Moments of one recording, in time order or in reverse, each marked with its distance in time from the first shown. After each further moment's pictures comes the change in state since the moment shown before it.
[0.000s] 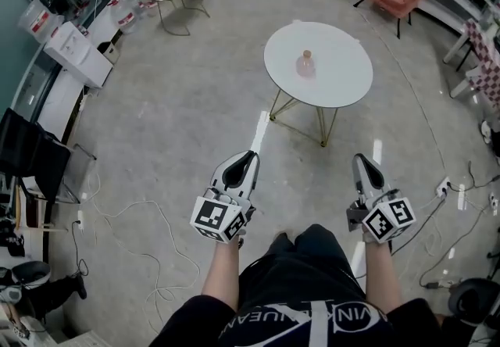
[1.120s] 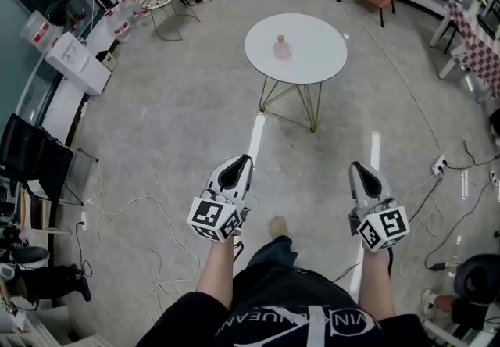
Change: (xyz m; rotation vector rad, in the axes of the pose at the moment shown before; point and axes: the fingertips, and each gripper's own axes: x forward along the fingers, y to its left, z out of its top) left arm -0.068 -0.105 -0.029 0.021 0.071 -0.019; right arm -0.156 0.025 -0.014 -0.213 0.017 -0.055
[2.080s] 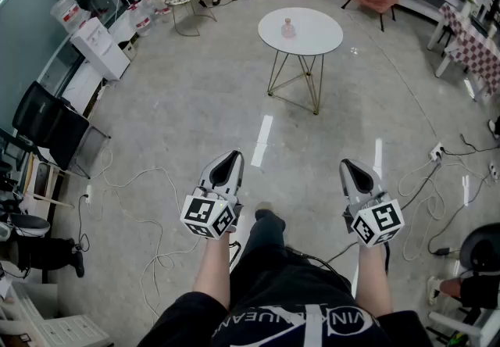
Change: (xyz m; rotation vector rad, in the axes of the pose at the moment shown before) left arm -0.243 -0.118 -0.021 0.020 -0.077 0.095; right arm -0.205 0.155 -0.033 -0.045 -0.012 0.113
